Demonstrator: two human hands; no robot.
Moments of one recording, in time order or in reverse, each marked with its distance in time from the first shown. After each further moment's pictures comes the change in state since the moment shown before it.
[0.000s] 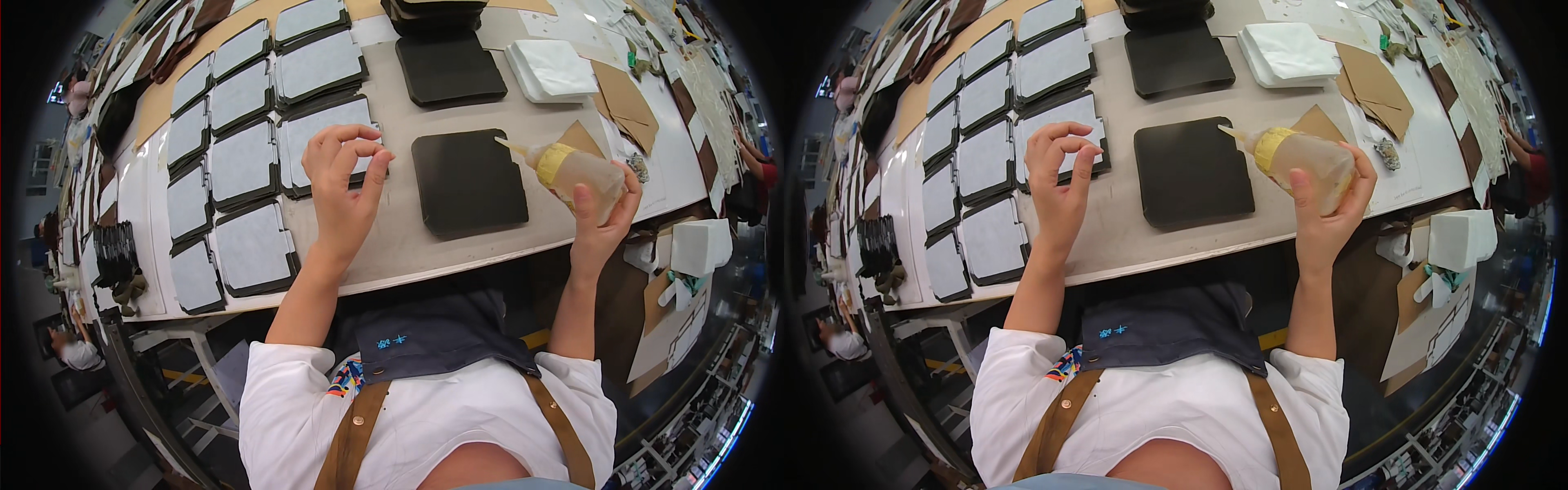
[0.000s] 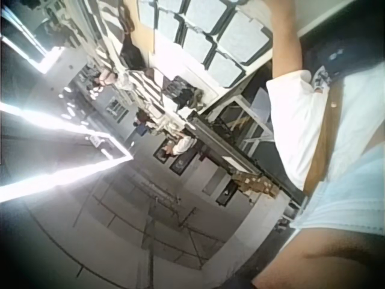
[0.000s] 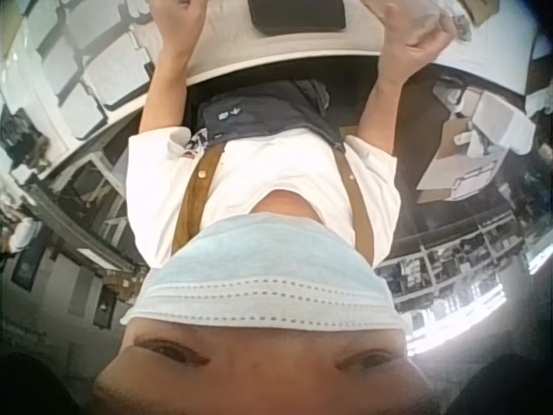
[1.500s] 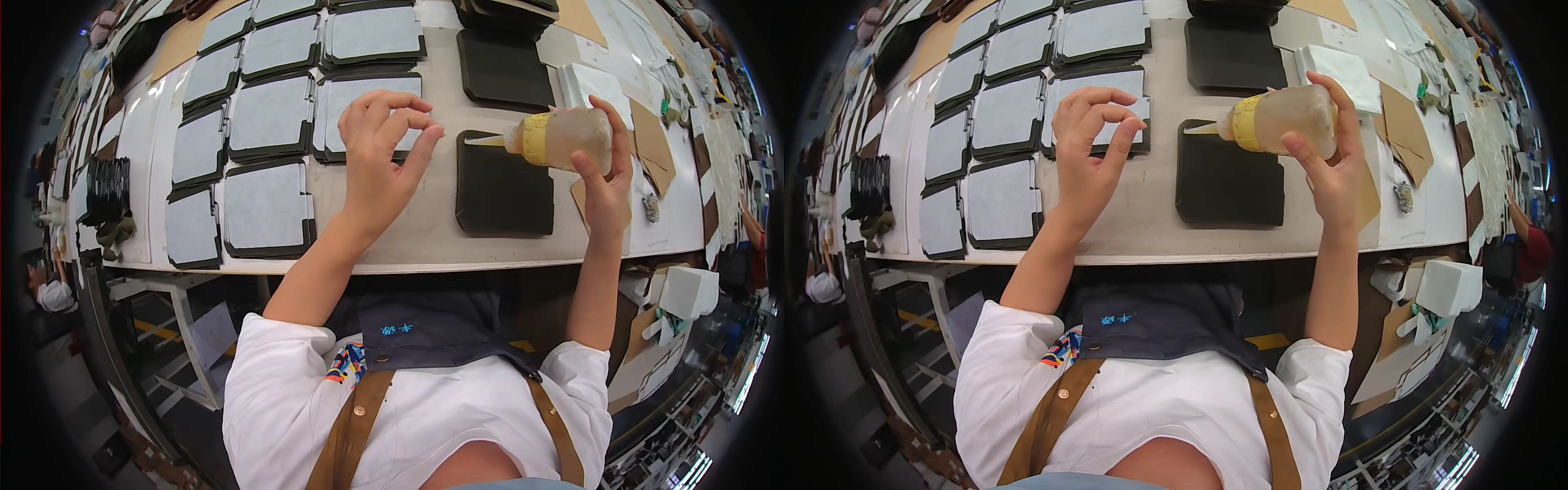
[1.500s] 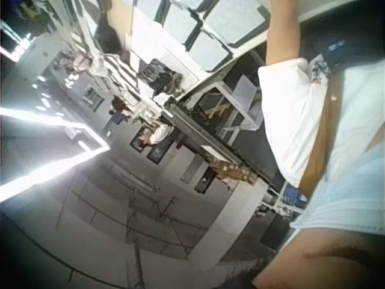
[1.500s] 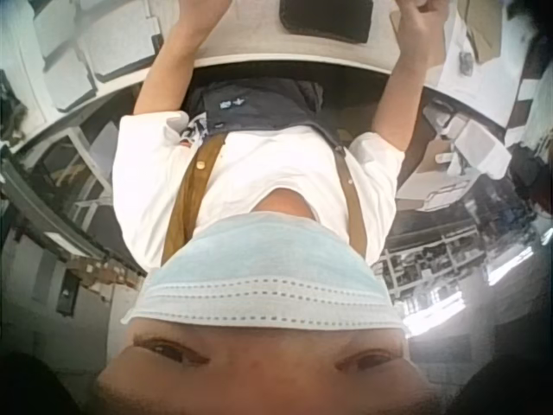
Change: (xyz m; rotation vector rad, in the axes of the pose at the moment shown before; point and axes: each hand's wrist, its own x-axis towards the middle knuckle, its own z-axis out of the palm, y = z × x) left_hand 0.002 -0.005 -0.006 0.003 0.092 -0.003; right_hand 0.064 -0.010 0.060 0.283 -0.588 0.093
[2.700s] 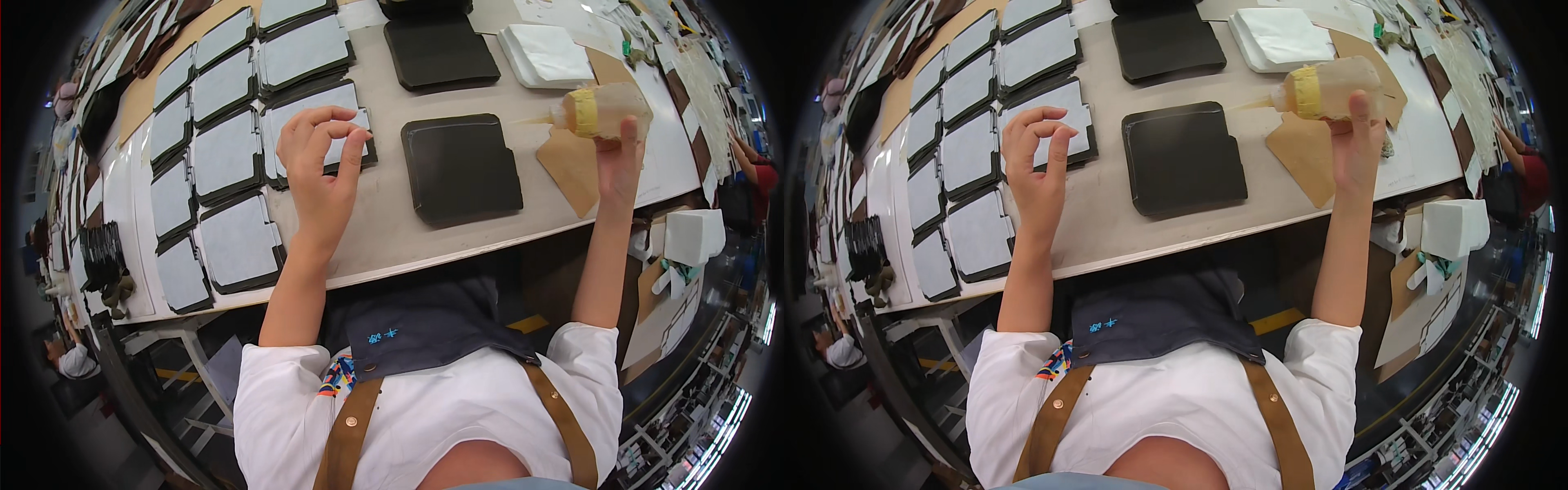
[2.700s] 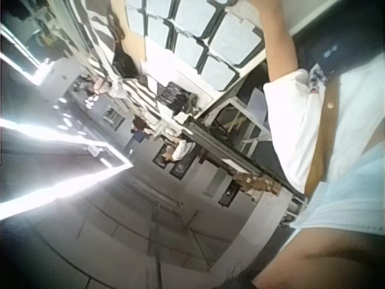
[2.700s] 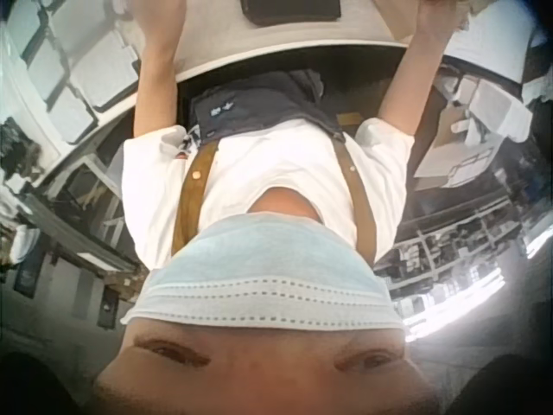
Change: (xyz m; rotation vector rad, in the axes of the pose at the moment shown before) left_hand 0.000 -0.002 0.003 0.019 -0.040 -0.024; right_hand -0.020 0.039 -0.108 0.336 0.413 0.023
